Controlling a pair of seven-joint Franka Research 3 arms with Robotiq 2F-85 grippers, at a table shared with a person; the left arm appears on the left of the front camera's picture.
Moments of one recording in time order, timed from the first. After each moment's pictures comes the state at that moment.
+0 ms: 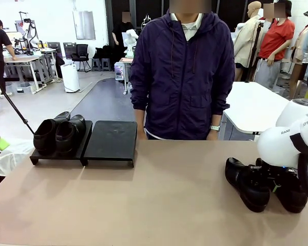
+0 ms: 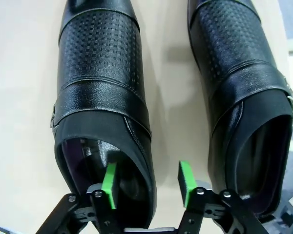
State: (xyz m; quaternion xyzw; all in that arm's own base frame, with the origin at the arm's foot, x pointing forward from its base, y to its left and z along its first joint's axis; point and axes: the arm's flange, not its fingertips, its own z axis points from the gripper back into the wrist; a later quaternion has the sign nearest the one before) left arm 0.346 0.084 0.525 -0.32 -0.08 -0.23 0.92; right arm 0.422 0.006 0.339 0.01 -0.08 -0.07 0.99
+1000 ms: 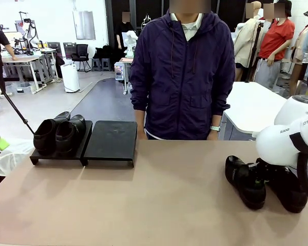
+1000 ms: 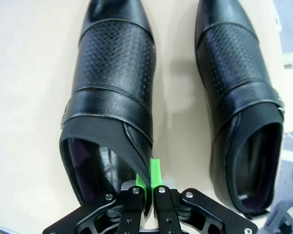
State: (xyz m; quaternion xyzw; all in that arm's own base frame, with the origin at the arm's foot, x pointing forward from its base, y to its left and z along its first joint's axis) left arm 0.346 0.084 0.525 -0.32 -0.08 -0.23 0.92; right arm 0.422 0.017 0.364 0.01 -0.12 -0.06 0.99
